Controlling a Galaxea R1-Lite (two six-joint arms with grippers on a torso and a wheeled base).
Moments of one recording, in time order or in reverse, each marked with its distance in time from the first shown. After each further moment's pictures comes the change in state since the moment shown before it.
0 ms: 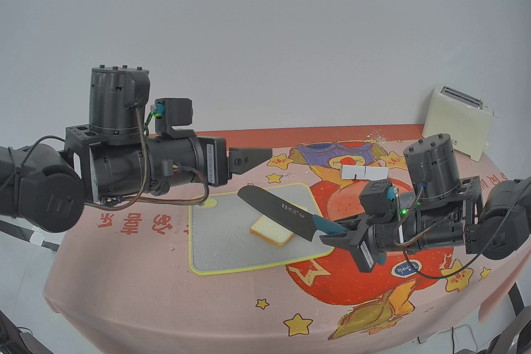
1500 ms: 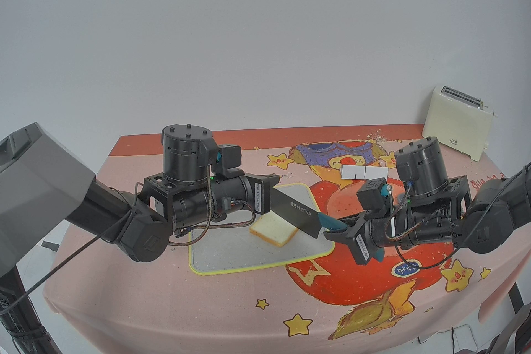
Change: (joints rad) left arm -0.027 0.334 0.046 -0.373 -0.005 -0.003; right arm -0.052 0.072 -0.020 -0.010 -0.021 0.022
